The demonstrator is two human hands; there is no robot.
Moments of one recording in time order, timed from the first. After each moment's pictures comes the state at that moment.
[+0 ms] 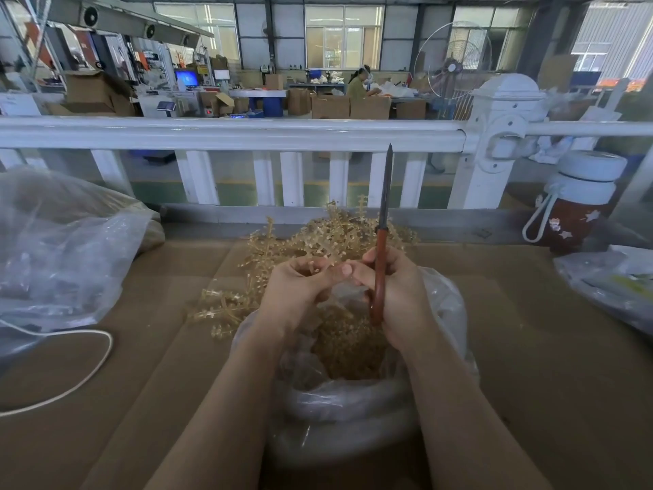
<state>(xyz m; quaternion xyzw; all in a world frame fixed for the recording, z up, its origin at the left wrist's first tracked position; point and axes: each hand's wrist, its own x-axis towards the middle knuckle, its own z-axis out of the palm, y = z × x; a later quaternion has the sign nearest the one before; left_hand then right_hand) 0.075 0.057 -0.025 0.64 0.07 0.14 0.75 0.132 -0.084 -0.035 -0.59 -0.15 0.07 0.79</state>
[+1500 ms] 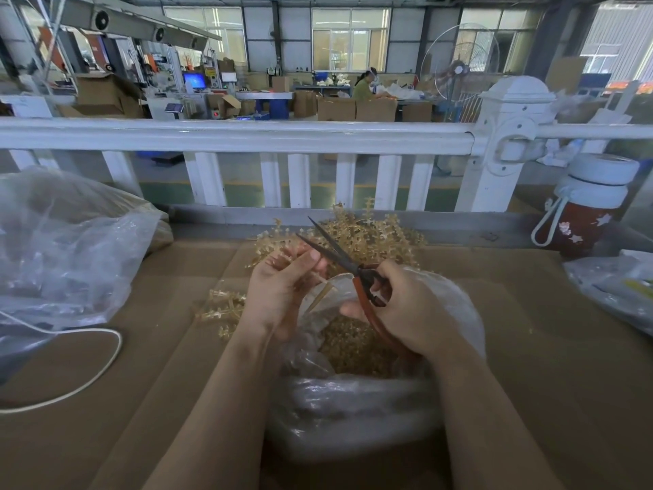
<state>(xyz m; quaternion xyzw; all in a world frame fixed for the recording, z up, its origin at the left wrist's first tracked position) 0.074 0.074 -0.027 0.48 0.02 0.20 0.85 0.141 -0.110 -0.046 -0.87 -0.29 -0.06 0.40</state>
